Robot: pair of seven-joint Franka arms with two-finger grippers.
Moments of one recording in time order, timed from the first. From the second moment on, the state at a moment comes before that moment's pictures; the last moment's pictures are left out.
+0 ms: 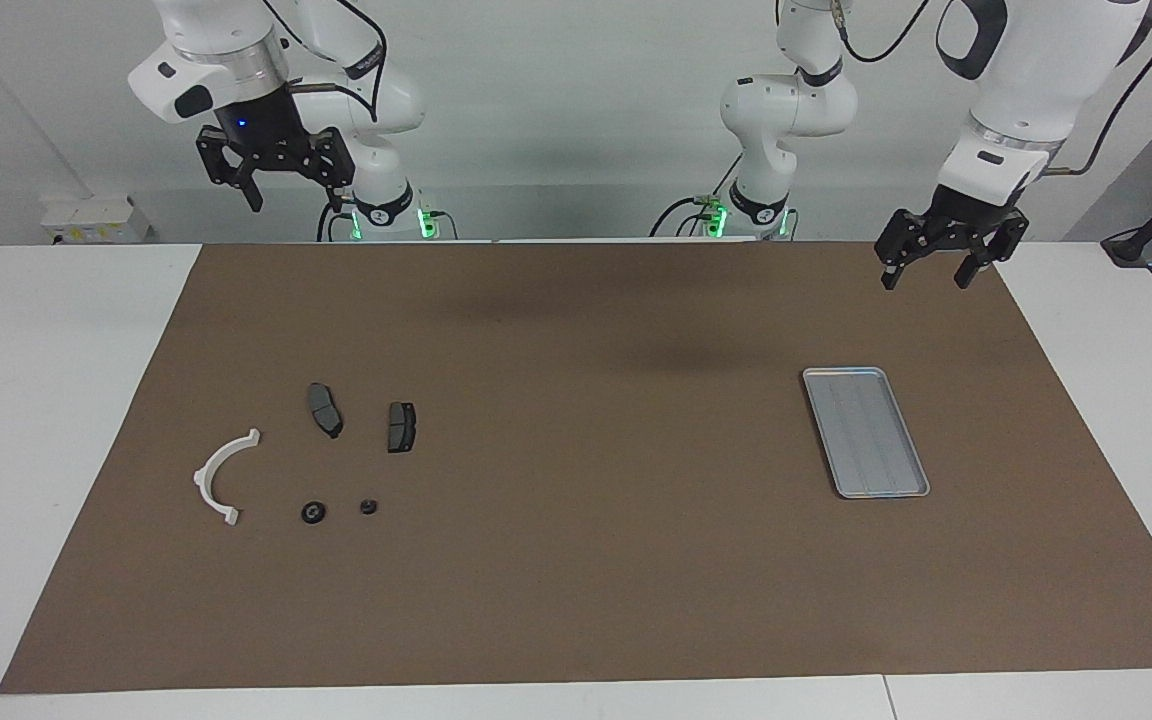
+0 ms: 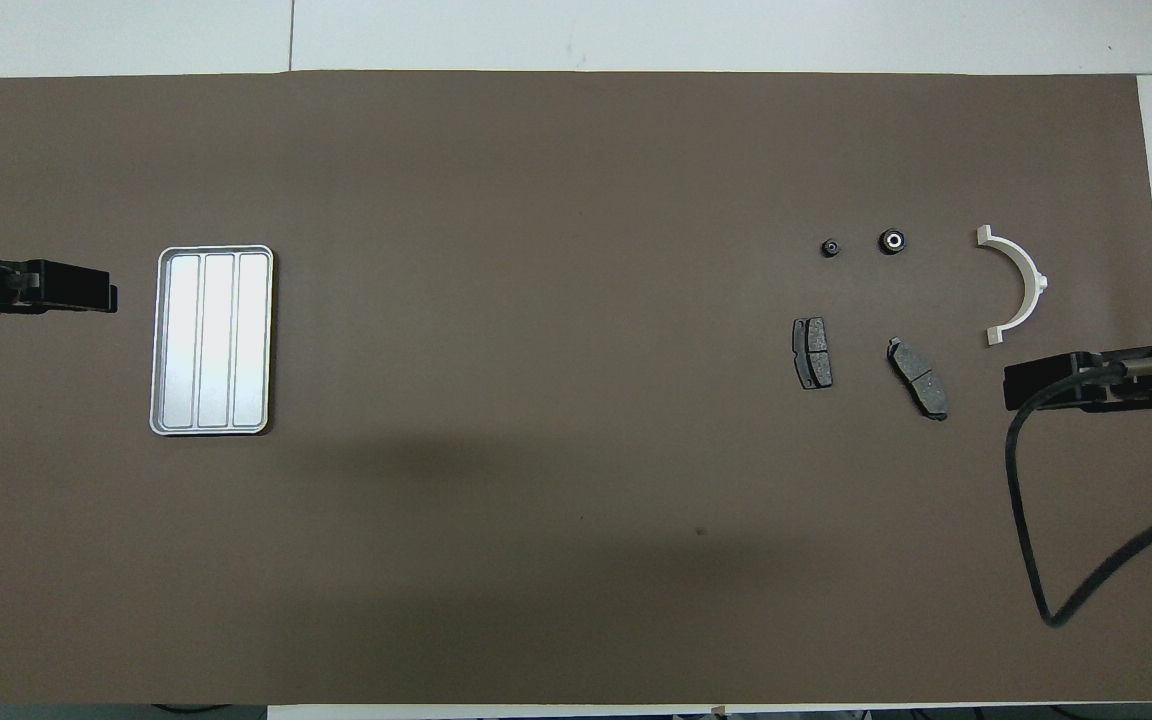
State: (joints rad) left arm -0.11 -0.08 0.03 -1.71 0.01 1.73 -0.02; right arm 0.05 -0.16 0.07 -1.62 -0.02 1.42 0.13
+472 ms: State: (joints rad) left arm -0.11 -0.08 0.03 -1.71 0.01 1.70 -0.02; right arm 0.05 -0.16 0.07 -1.63 -0.02 1.42 0.13
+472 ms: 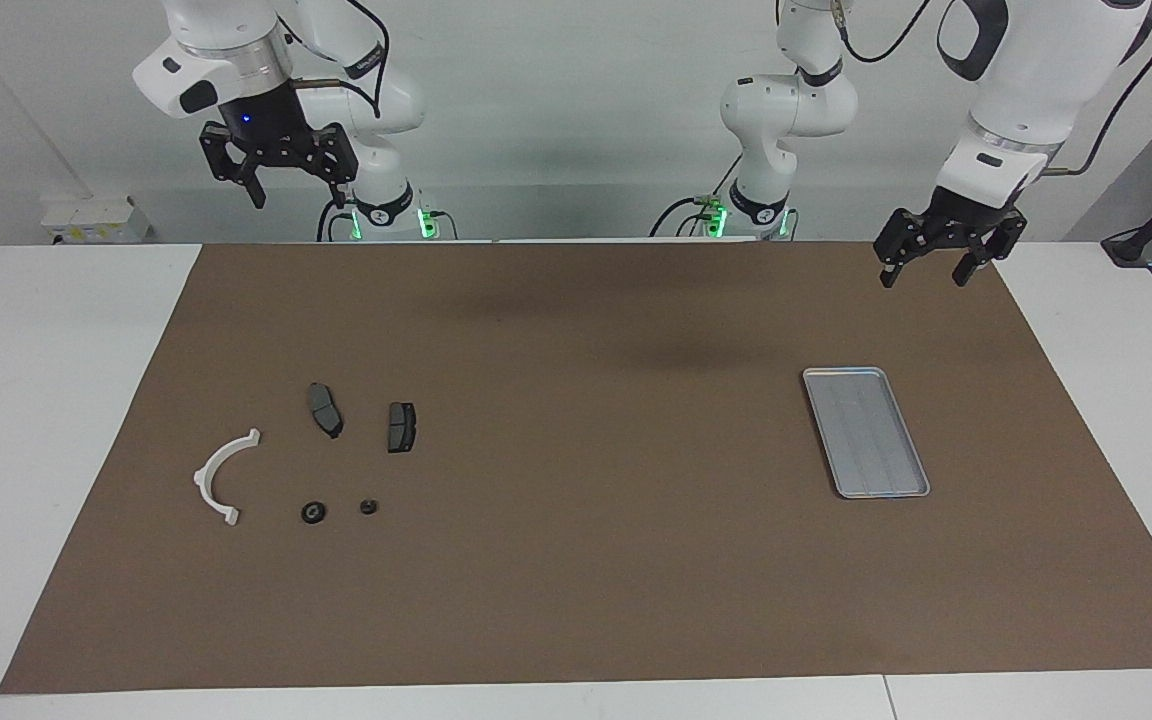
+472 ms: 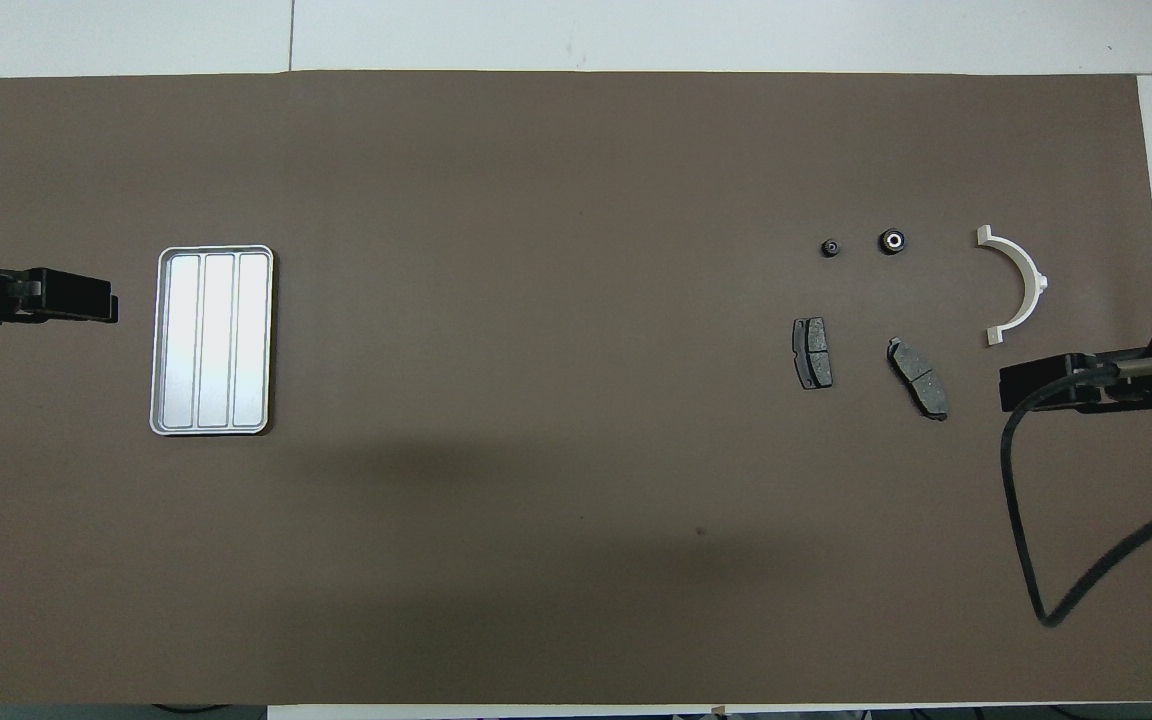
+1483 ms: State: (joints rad) left arm -0.11 -0.09 0.03 -1.71 0.01 1.60 -0.02; right arm 0.05 -0.16 0.07 -1.63 0.03 1.44 0.13
